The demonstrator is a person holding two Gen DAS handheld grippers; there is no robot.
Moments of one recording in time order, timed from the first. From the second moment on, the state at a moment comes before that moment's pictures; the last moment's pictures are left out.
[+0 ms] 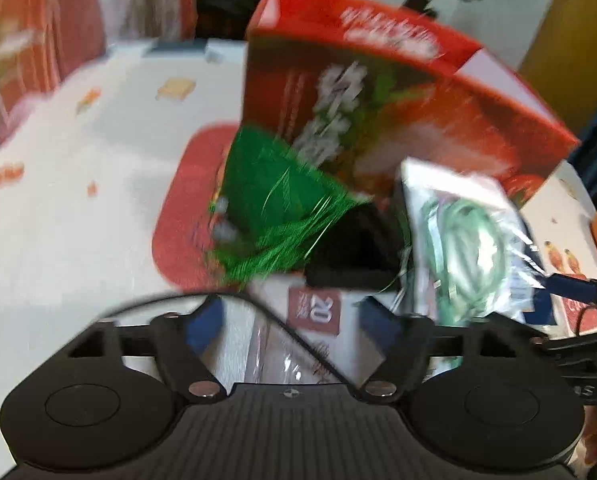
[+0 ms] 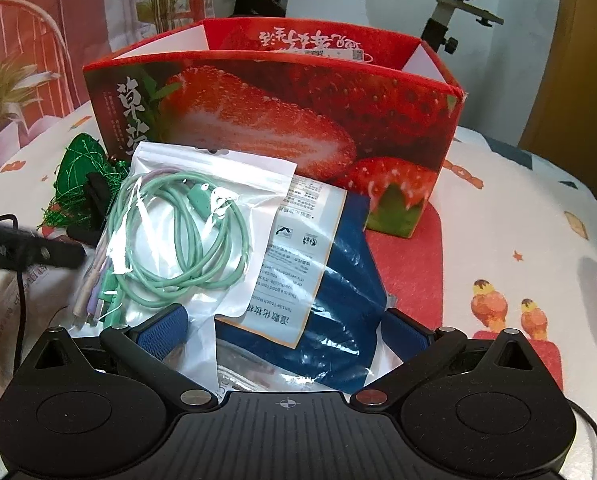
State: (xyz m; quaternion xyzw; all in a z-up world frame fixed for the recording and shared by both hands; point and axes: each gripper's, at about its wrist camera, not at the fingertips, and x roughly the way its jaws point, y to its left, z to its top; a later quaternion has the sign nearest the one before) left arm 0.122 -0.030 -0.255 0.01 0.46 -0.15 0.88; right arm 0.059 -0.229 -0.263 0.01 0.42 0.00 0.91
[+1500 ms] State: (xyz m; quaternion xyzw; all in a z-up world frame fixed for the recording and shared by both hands) left arm 0.133 -0.025 -0.199 0.00 0.43 -0.26 0.87; right arm 0.065 -0.225 -0.254 -0.03 0.43 0.02 0.90
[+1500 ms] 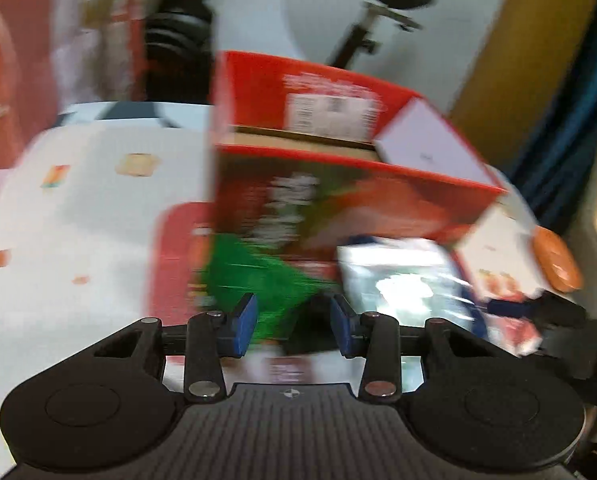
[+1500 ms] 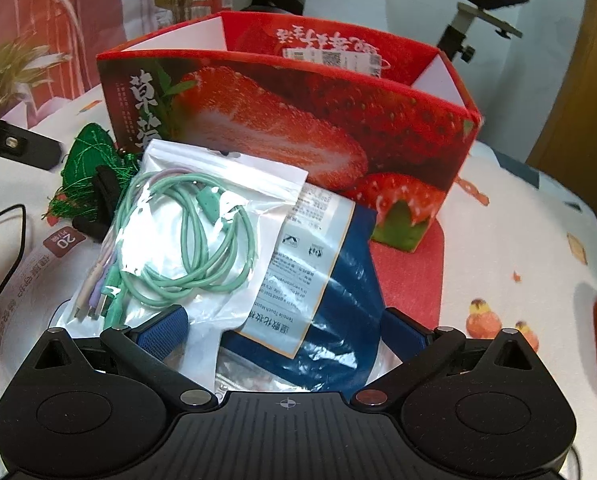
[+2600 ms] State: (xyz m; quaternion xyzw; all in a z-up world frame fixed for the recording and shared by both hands) left arm 0.128 -0.070 -0.230 -0.02 0.45 -0.30 0.84; right arm 0.069 -0.225 -0.226 0.03 0.40 0.12 0.91
